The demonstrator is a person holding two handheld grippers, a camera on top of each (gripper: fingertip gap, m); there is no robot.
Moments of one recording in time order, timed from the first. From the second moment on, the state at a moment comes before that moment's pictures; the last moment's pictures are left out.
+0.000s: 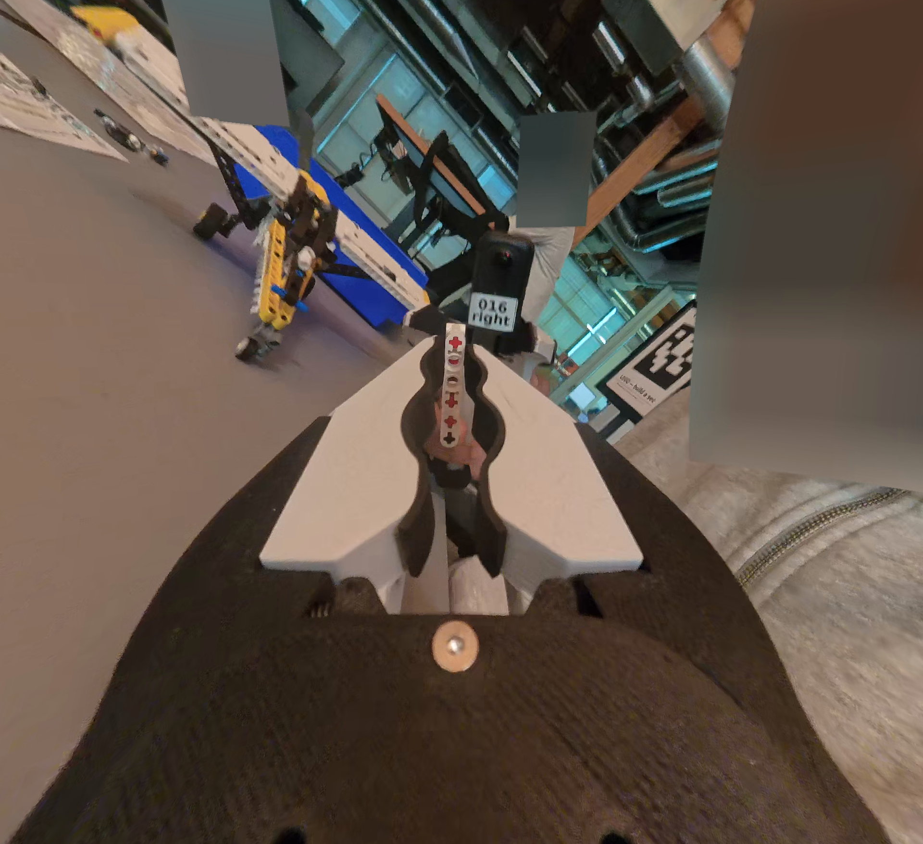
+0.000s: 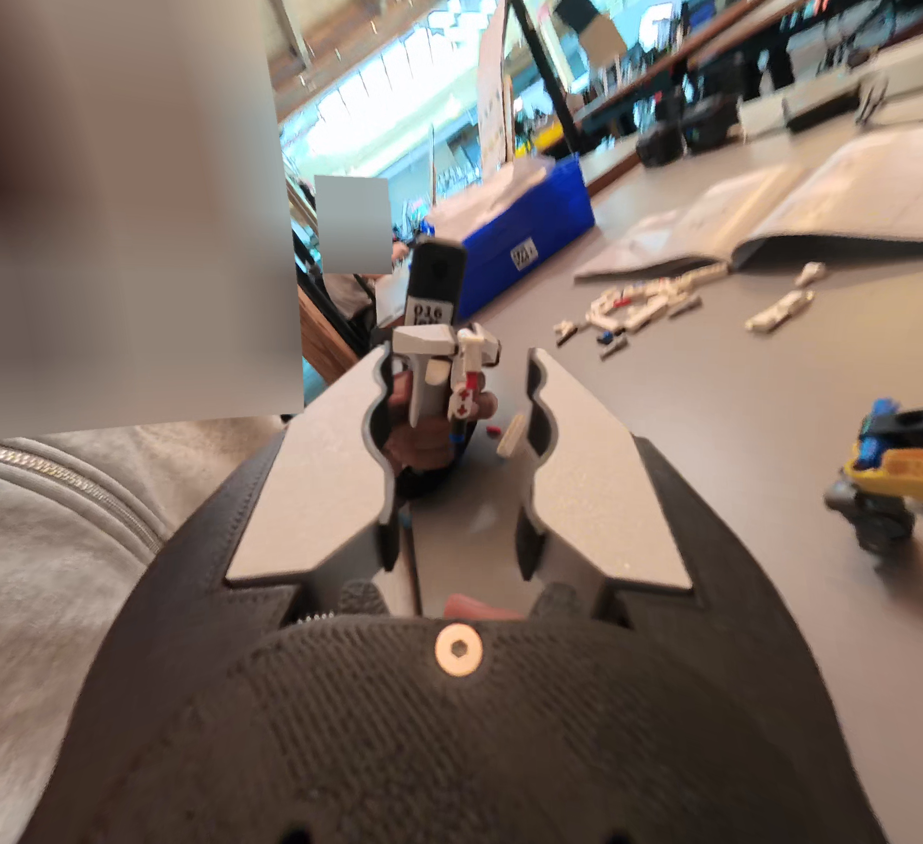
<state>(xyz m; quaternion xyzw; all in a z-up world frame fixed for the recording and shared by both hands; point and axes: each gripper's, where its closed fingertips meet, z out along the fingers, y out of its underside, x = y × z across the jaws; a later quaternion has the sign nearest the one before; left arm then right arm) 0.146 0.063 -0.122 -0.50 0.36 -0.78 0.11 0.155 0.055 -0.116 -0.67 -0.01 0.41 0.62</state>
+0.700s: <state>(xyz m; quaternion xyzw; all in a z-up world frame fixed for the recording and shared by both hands) 0.129 0.127 -0.110 -0.49 0.28 -0.79 0.23 0.106 0.073 -0.098 -0.59 -0.13 0.40 0.69</state>
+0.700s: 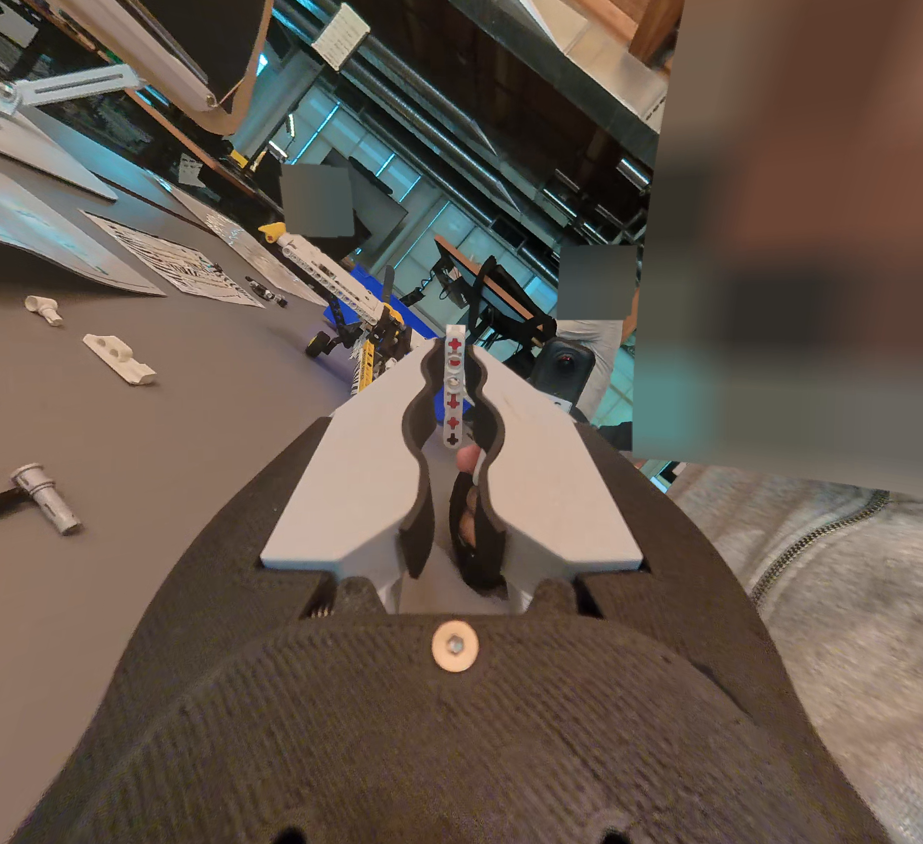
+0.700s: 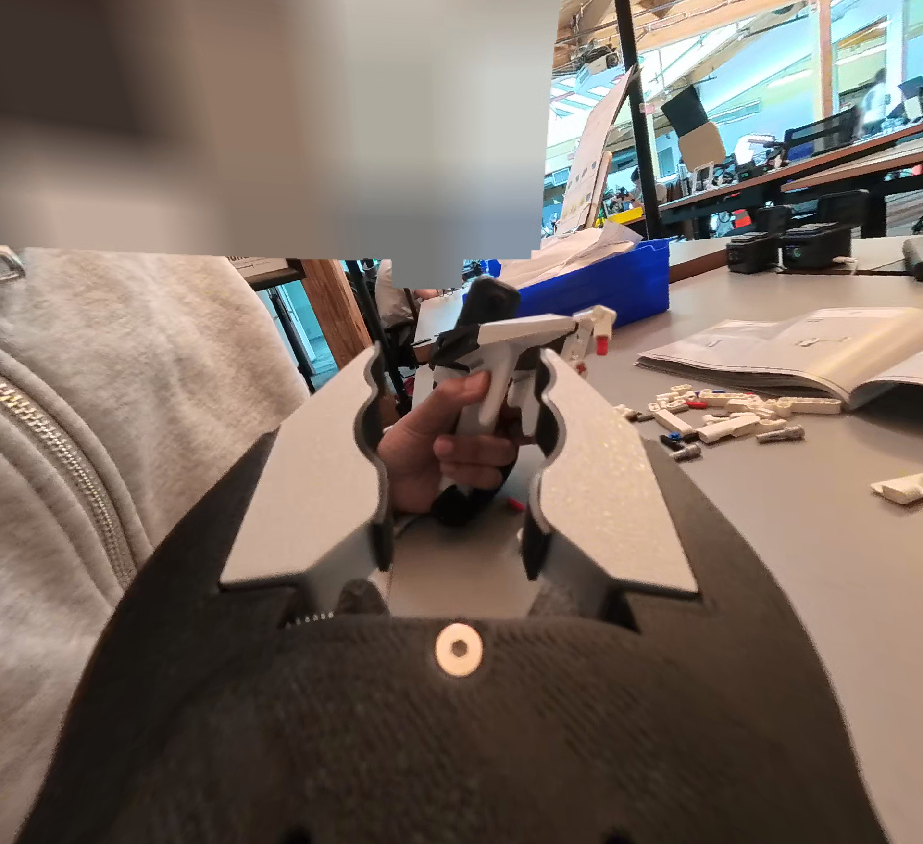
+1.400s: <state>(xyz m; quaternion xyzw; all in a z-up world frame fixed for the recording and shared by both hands) 0.127 0.134 -0.109 -0.49 0.25 -0.81 0.21 0.114 0.072 -0.095 -0.58 -0.10 0.44 0.68</state>
